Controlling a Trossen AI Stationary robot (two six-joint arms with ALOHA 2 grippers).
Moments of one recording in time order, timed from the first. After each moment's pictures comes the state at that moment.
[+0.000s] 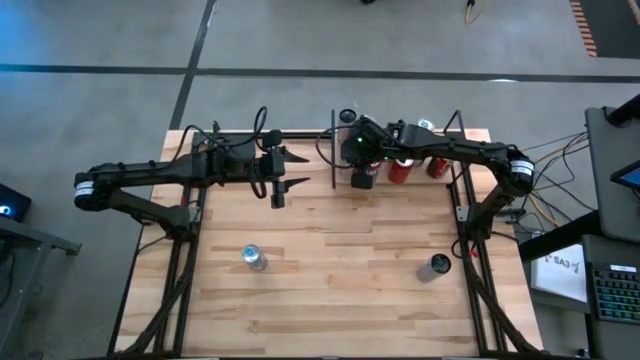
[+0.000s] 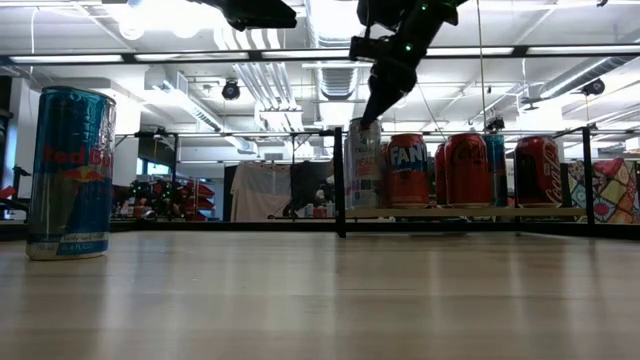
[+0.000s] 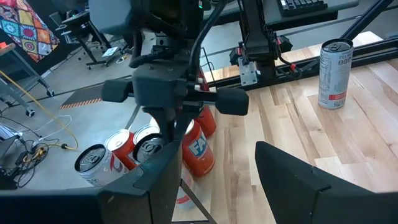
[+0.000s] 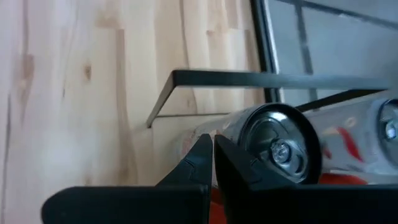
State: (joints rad) left arm 0.17 1.20 1.07 -0.16 -0.04 0.33; right arm -0.36 1.64 1.45 -0.71 0.09 -0.39
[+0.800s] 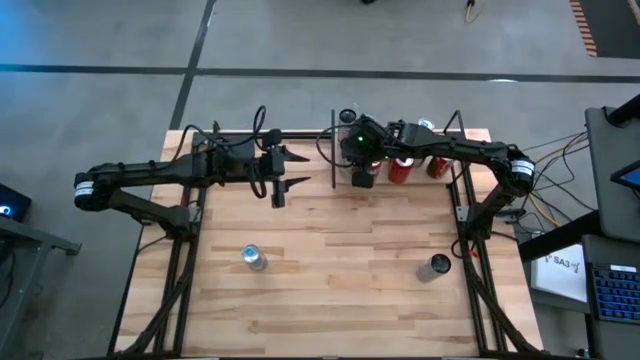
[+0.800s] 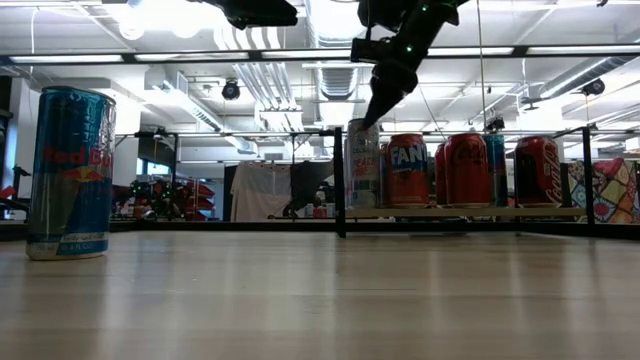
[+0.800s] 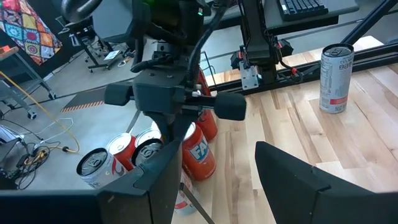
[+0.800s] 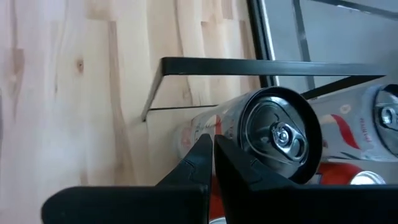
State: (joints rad) left arm 0.17 1.20 1.07 -0.15 -0.04 0.33; right arm -0.37 1.64 1.45 -0.73 0.11 -0.38
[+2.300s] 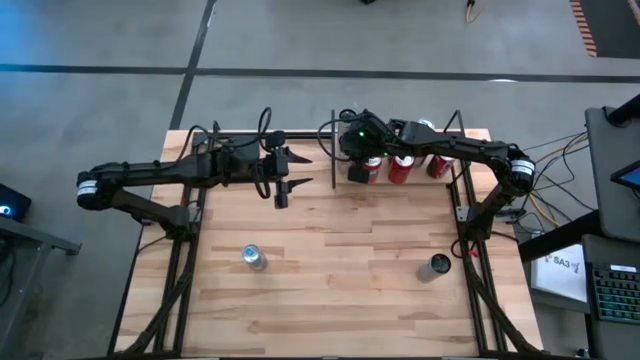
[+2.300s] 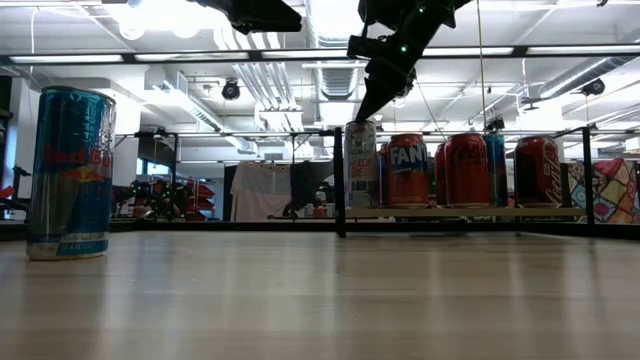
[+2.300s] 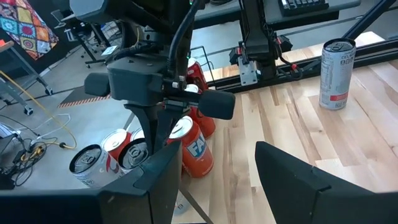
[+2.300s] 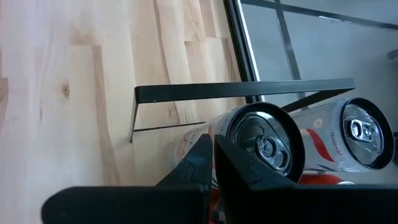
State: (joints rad) left arm 0.17 1.22 1.07 -0.14 -0.04 0.32; right arm -0.39 1.64 1.45 -0.65 0.11 -0.37
